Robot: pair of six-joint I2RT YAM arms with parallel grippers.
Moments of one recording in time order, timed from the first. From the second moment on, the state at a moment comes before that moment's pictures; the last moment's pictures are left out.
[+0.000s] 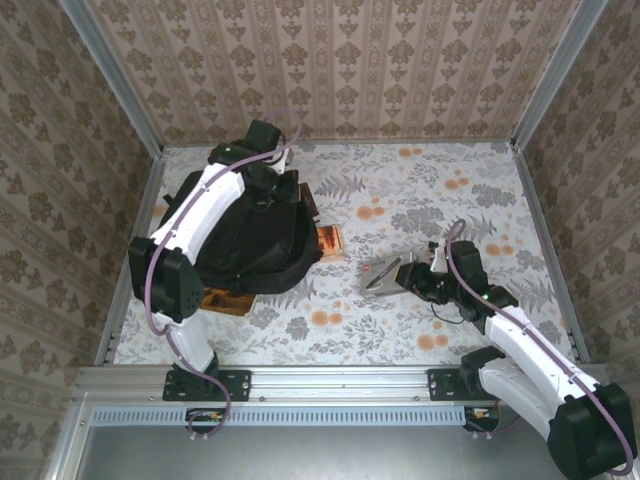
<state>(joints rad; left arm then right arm) -0.45 1.81 1.77 -1.04 0.29 -0.40 0.28 0.86 0.45 -0.30 -0.46 0.81</state>
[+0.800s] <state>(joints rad) -0.27 1.67 1.73 -0.84 0.74 -0.81 0.59 1.52 1.18 -0.11 -0.42 0.97</state>
